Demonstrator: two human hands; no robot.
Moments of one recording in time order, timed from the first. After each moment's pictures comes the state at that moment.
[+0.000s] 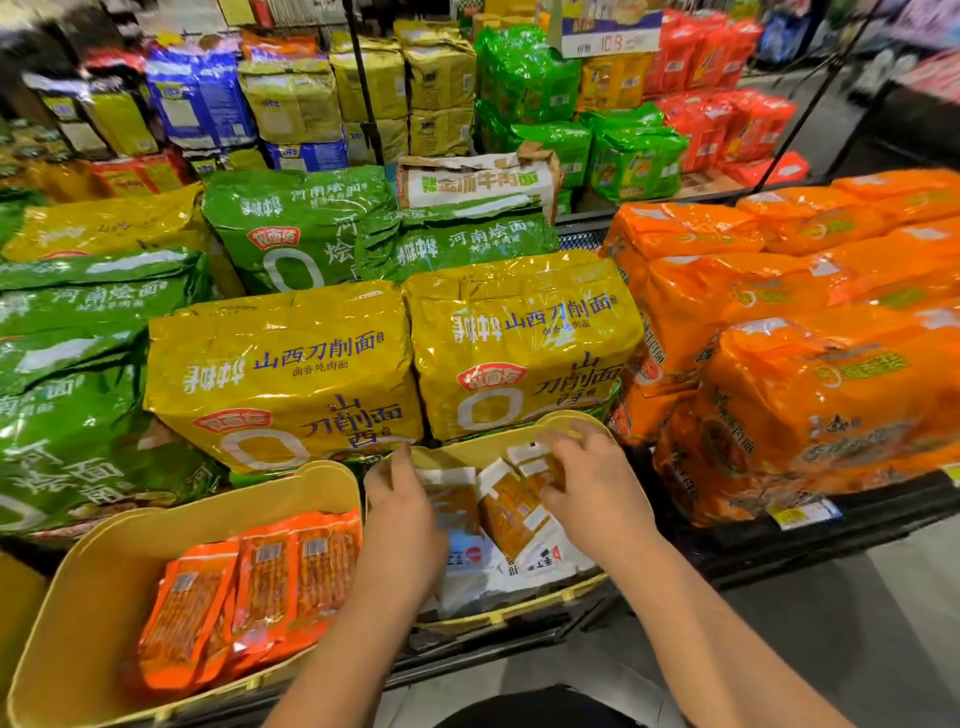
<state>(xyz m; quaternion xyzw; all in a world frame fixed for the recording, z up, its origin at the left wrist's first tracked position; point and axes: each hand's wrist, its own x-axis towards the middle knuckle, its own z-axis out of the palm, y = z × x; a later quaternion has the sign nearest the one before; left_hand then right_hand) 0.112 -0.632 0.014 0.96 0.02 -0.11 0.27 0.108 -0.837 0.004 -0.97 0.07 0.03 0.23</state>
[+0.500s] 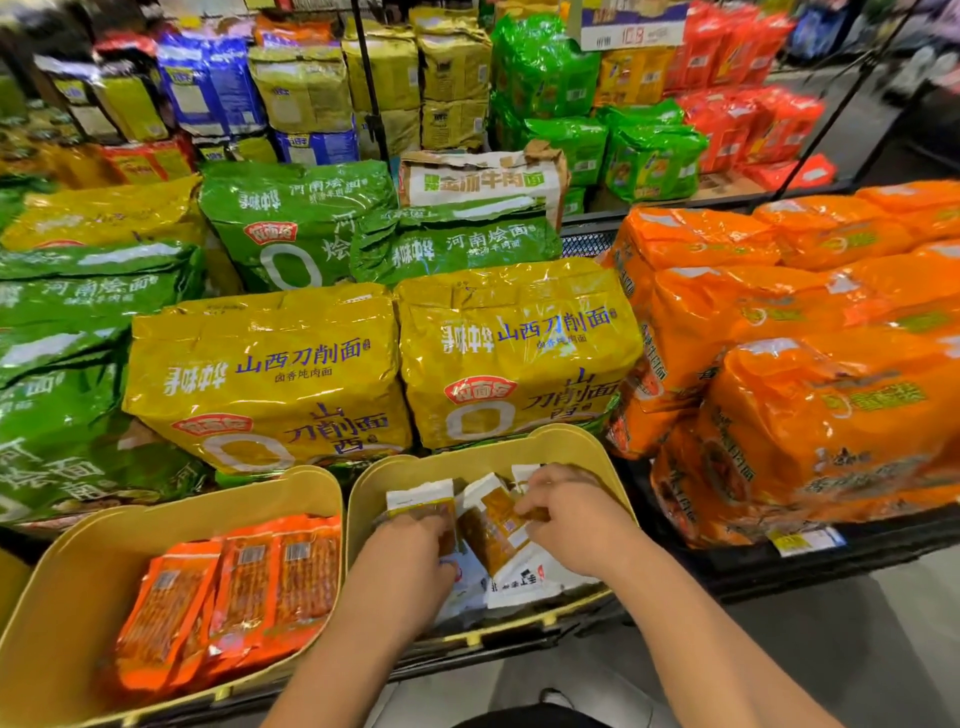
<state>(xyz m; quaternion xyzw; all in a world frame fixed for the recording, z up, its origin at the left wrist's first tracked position) 0.109 -0.637 0.003 0.97 -0.11 -0.16 0.12 0.123 -0.850 0.000 -0.95 0.00 0.22 0.24</state>
